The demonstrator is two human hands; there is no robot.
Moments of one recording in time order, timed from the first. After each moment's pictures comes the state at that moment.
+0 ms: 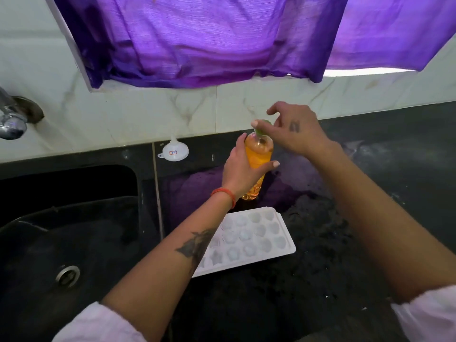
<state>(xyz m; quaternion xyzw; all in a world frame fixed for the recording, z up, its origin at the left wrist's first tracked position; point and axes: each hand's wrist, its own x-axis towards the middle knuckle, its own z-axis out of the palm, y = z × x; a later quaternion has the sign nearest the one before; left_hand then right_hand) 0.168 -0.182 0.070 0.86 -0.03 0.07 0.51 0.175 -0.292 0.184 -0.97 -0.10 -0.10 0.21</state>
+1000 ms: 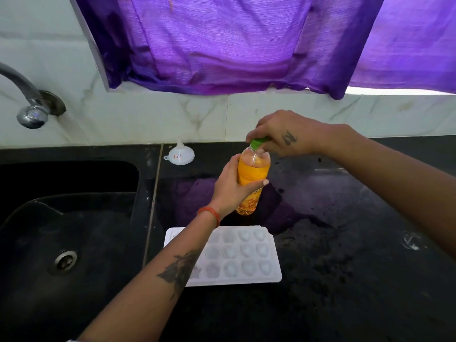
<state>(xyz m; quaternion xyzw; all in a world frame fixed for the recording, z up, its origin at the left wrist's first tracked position) 0.172 -0.188 0.049 0.81 0.01 0.08 0.58 0.228 -0.313 0.203 -0.88 -0.47 -0.01 -0.04</state>
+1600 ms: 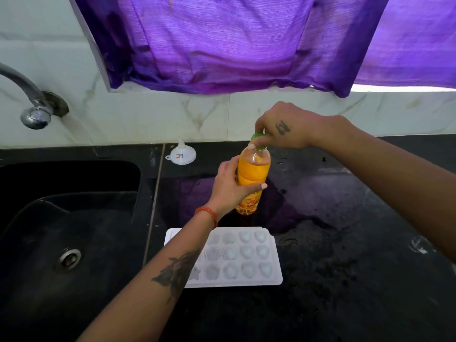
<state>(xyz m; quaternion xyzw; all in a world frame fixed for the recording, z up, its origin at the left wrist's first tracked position) 0.176 -0.184 0.047 0.82 0.03 0.06 0.57 0.234 -0.304 0.211 -0.91 -0.41 0.00 -0.05</state>
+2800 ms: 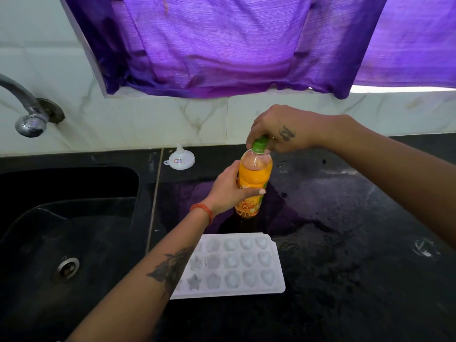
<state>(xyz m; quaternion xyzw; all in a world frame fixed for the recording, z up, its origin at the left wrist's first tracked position) 0.187 -0.173 0.058 0.84 -0.02 -0.01 0.54 0.241 -0.308 0.219 -0.86 -0.50 0.03 -0.07</state>
